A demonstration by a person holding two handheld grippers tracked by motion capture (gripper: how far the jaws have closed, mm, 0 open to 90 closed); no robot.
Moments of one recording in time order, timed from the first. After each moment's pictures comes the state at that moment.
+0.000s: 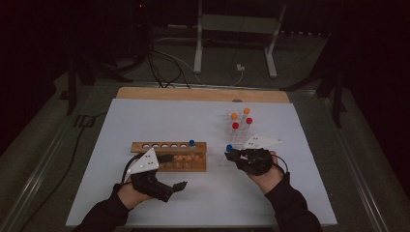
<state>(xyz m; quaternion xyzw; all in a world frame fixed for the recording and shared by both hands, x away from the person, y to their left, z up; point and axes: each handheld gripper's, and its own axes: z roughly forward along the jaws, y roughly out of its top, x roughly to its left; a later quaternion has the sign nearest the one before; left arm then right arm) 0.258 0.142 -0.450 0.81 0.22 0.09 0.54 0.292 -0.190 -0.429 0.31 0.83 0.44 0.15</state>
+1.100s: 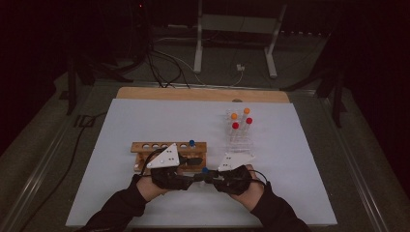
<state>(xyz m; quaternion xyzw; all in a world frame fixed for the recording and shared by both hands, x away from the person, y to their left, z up) 0.269 0.094 -0.435 0.81 0.14 0.06 0.56 0.257 -0.135 -0.441 0.22 0.87 0.44 0.09</state>
